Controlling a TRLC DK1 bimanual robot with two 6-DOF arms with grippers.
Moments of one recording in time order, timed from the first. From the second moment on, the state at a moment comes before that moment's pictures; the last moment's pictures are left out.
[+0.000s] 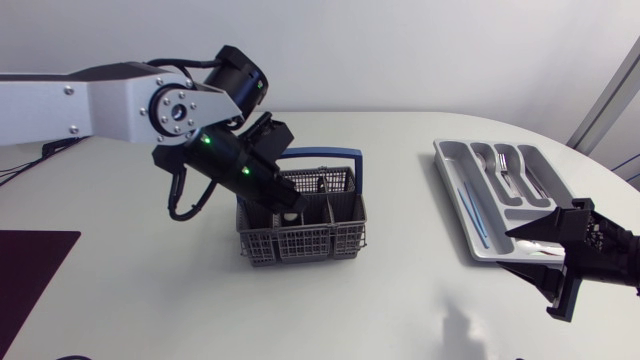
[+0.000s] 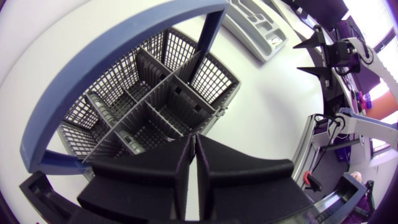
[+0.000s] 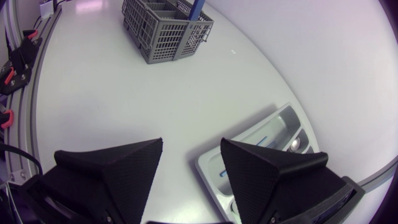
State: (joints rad) left arm -0.55 1.66 1.27 -0.69 0.32 0.08; right arm -0.48 1.10 0.58 -0.61 -0.73 -1.46
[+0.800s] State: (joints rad) left arm -0.47 1.47 1.48 -1.00 0.51 0.08; right arm -0.39 0.97 0.61 -0.75 -0.79 -1.36
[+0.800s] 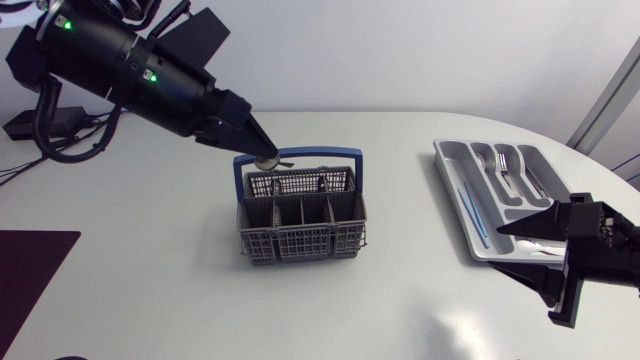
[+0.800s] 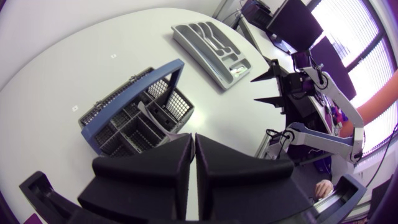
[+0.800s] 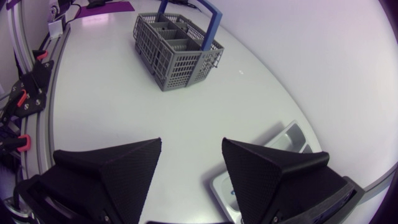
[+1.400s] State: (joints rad) left arm -0.70 1.66 1.48 -1.01 0.59 0.16; right arm 0.31 0.73 0.60 -0.54 -0.53 -0.90
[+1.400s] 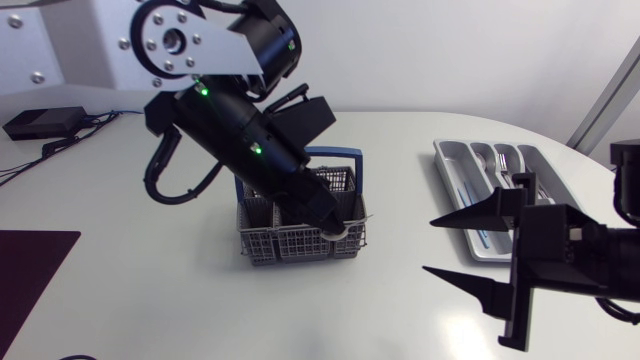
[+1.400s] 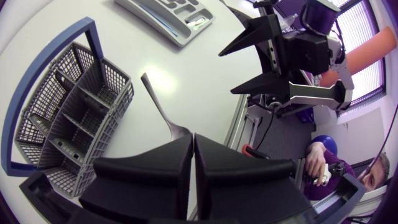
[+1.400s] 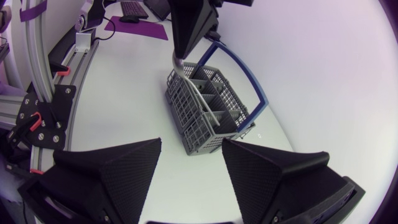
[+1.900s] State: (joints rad) left arm -0.78 1.72 1.48 -1.06 0.59 0.22; right arm 0.63 0.87 0.55 -0.32 -0.31 -0.84
